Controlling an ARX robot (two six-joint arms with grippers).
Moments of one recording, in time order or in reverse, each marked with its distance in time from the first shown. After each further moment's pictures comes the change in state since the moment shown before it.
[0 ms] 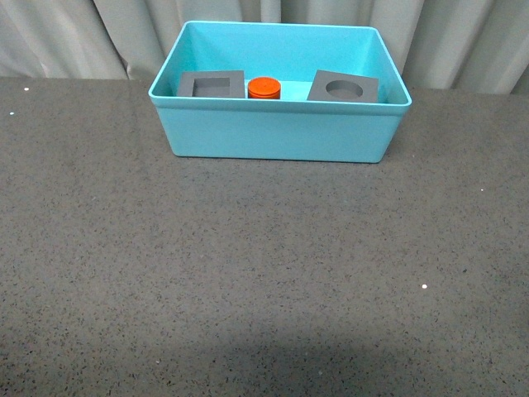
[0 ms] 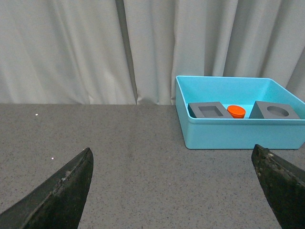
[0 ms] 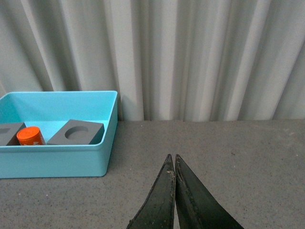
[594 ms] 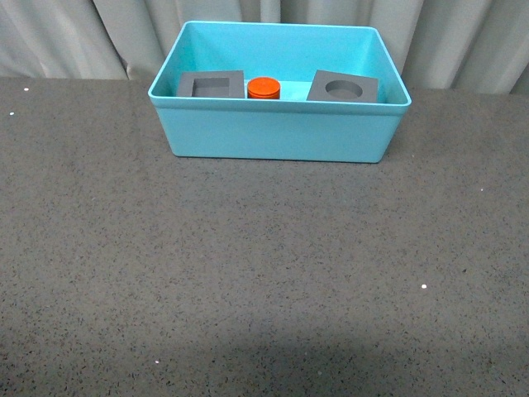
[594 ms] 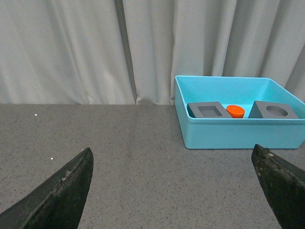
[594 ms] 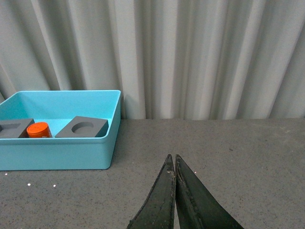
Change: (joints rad) left arm 0.000 0.000 0.000 0.000 0.000 0.000; right arm 0.000 -0.363 -0.067 -0.280 -0.002 0.000
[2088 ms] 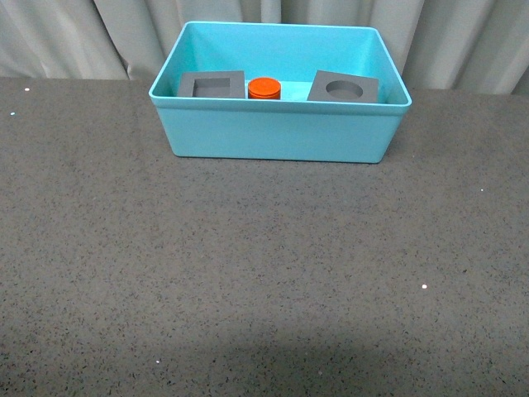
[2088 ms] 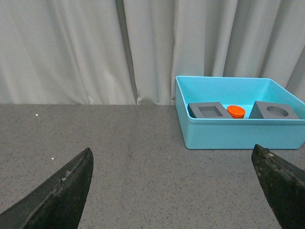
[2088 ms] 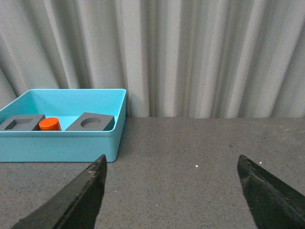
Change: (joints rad) left arm 0.000 0.000 0.000 0.000 0.000 0.000; right arm 0.000 -0.468 0.000 -0.468 -0.004 -0.001
